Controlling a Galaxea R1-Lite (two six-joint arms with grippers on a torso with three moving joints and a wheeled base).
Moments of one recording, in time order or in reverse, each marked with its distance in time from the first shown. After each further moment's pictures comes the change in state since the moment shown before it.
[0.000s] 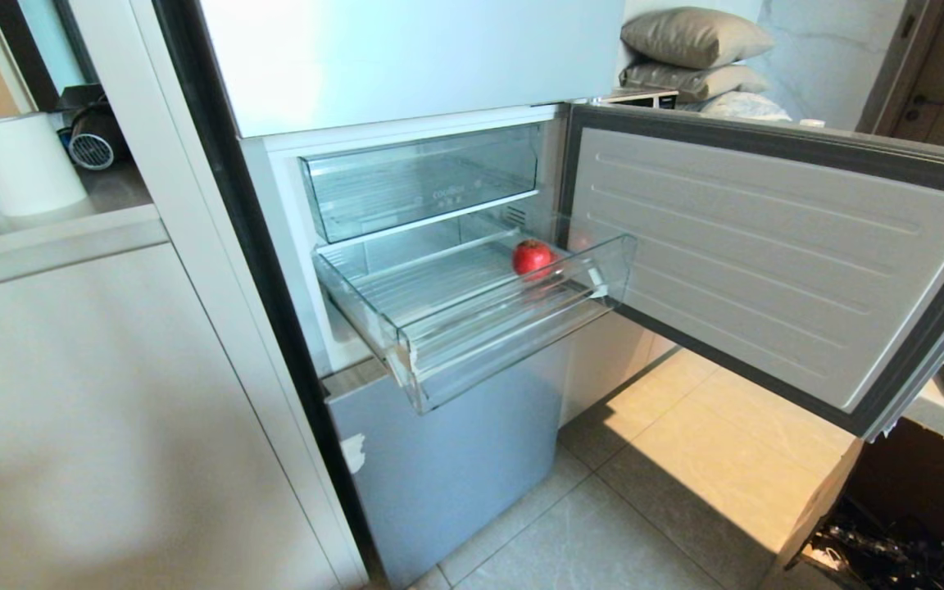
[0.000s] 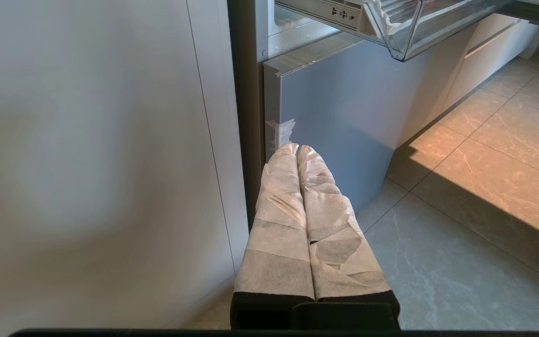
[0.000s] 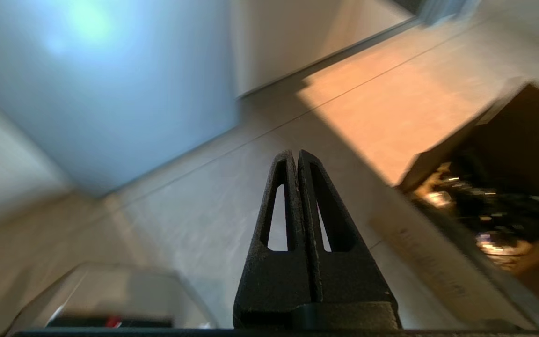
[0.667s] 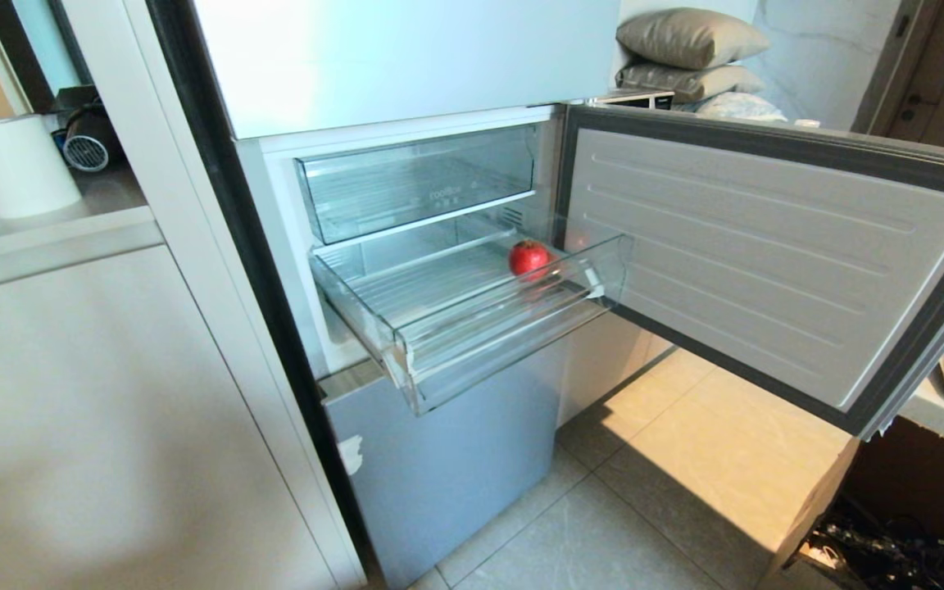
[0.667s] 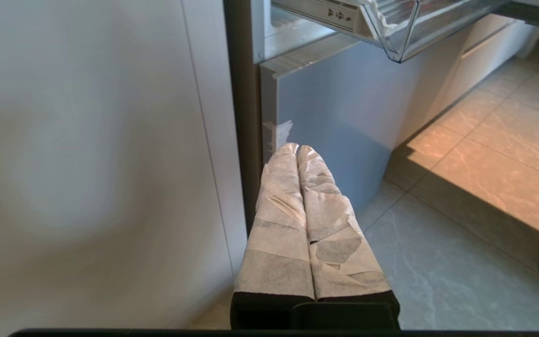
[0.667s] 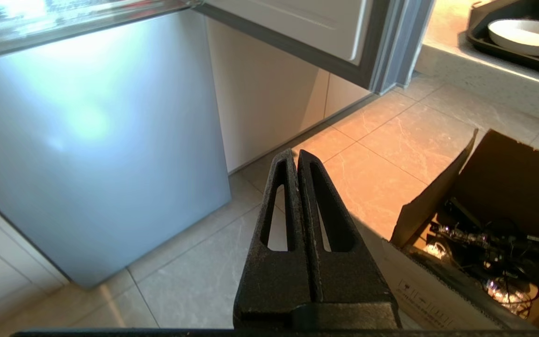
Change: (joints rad) left arm 0.000 0.000 0.000 -0.001 0.000 0.000; right arm -0.048 -0.238 0.000 0.007 -0.006 0.063
